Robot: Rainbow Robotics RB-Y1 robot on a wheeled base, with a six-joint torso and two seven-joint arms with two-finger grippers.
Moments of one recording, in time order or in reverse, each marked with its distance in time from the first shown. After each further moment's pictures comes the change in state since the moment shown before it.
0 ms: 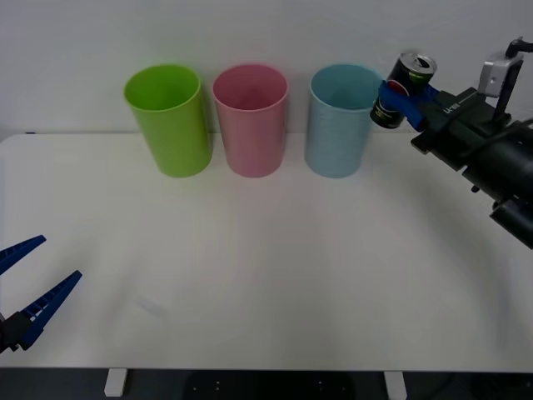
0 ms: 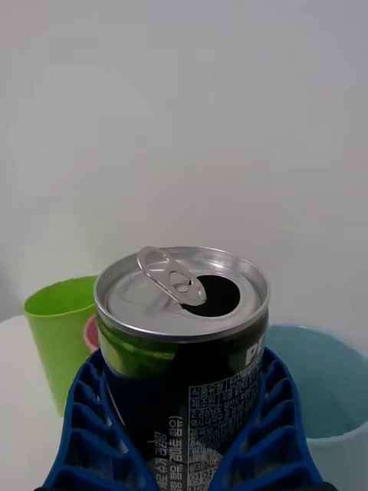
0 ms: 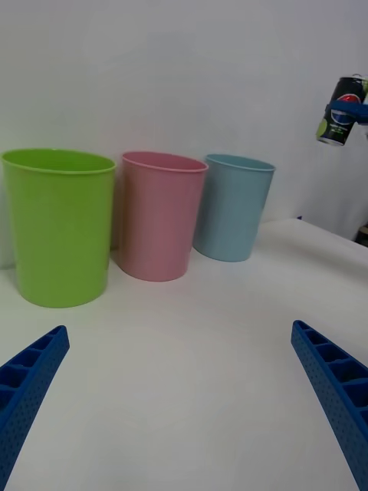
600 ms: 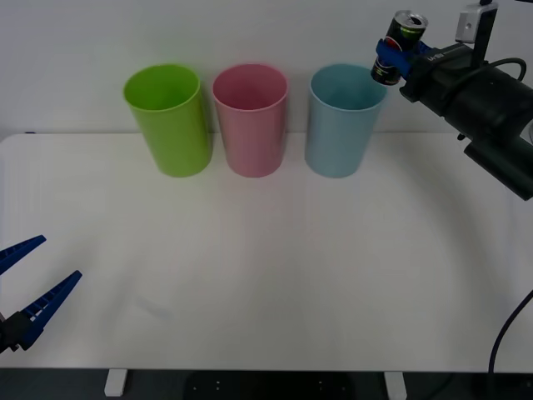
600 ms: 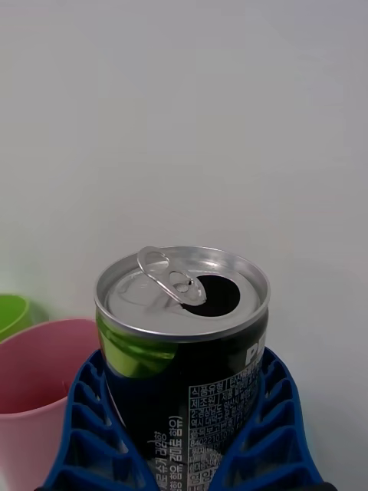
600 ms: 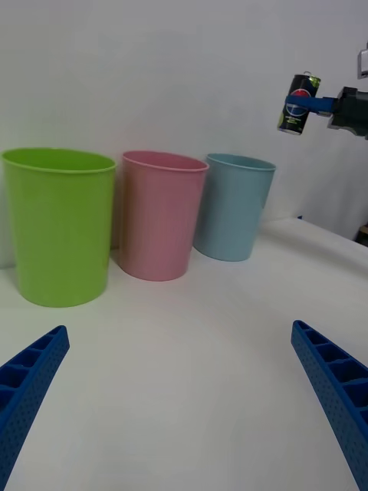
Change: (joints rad) right arm -0.322 0.032 0.000 0.379 0.120 0.050 0.018; left arm 0.000 0.000 0.000 0.000 0.000 0.000 0.000
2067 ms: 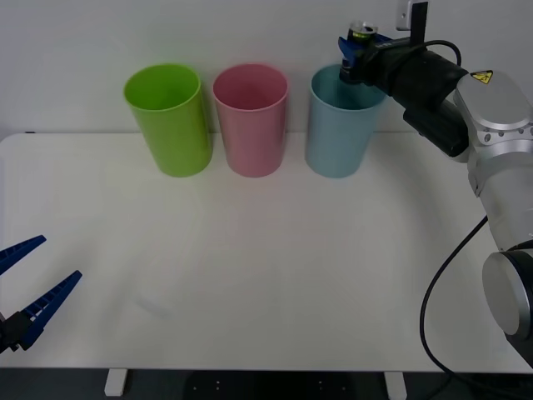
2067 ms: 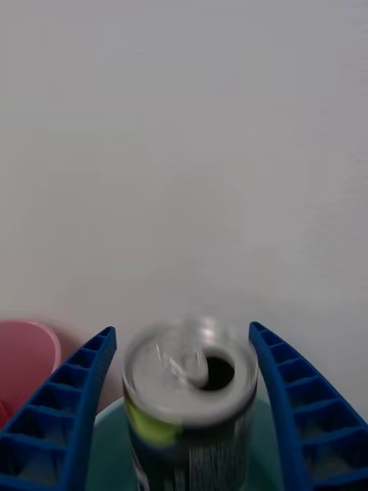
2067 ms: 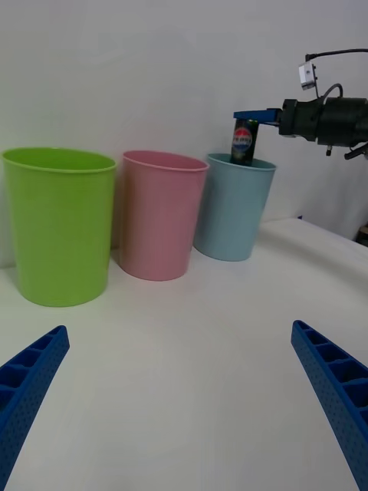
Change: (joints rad) right arm -0.323 0.116 0.006 0.489 0.089 0.115 0.128; left arm 0.000 0.000 0.000 0.000 0.000 0.000 0.000
